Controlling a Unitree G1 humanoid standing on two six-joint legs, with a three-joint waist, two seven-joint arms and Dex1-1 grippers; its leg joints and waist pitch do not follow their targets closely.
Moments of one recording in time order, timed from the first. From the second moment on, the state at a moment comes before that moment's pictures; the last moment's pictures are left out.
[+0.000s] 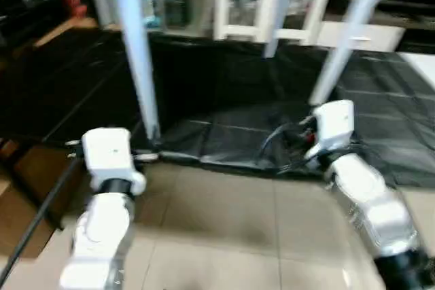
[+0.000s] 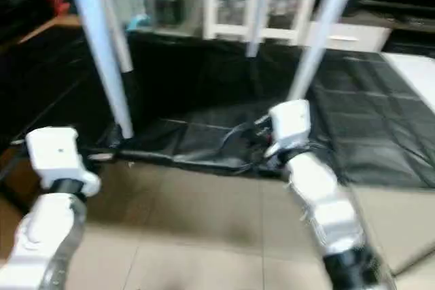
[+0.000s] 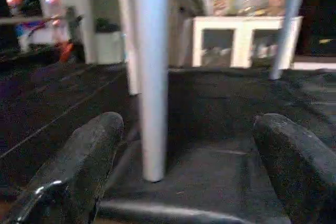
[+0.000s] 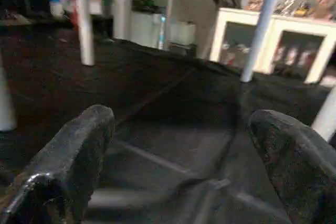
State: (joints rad) left arm 0.05 0.03 -0.03 -0.50 -0.02 0.41 0.05; right arm -0.23 -0.33 0.16 -0.04 0.36 0.24 0.11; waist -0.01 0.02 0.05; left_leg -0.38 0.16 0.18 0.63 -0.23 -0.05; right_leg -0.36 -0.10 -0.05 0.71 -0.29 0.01
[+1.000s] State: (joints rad) left arm 0.04 0.03 0.02 -0.48 0.01 0.37 0.07; right arm -0.28 -0.30 0.16 -0.06 0.31 0.32 0.19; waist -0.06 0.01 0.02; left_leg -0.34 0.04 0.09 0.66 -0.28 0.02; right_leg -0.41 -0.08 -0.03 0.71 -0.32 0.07
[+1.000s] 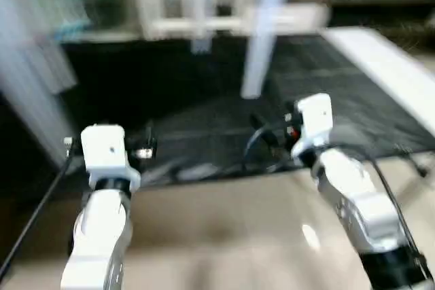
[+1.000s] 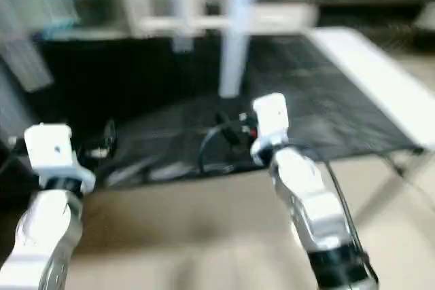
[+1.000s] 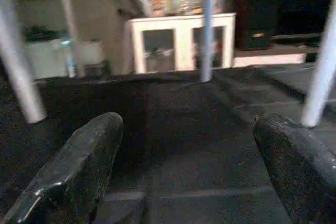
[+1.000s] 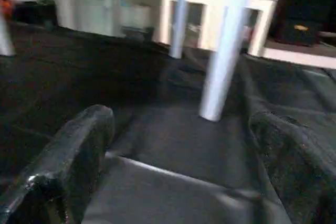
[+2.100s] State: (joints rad) left arm 0.04 0.06 0.19 -0.50 0.06 0.39 0.17; right arm -0.31 -0.27 0.08 0.00 0.24 0.28 0.20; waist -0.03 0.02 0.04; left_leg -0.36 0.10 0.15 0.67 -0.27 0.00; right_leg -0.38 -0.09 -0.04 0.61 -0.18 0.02
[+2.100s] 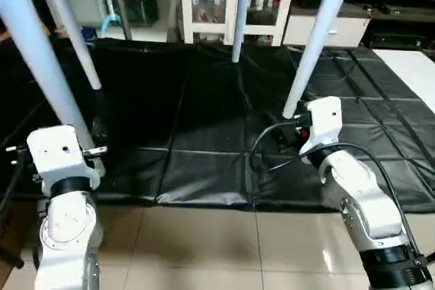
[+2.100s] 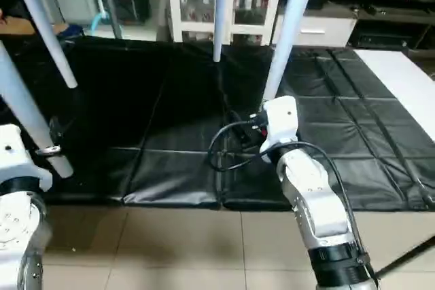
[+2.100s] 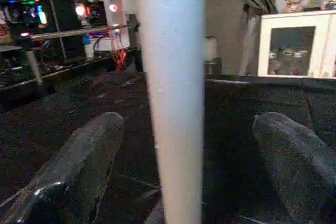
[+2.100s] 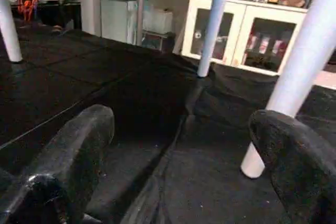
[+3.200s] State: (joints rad) left arm -0.19 0.44 0.31 -0.14 -0.09 0.32 -0.17; right arm -0.30 -0.24 0.08 0.00 0.22 0.28 0.22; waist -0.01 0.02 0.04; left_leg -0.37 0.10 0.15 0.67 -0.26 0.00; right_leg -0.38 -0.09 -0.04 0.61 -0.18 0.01
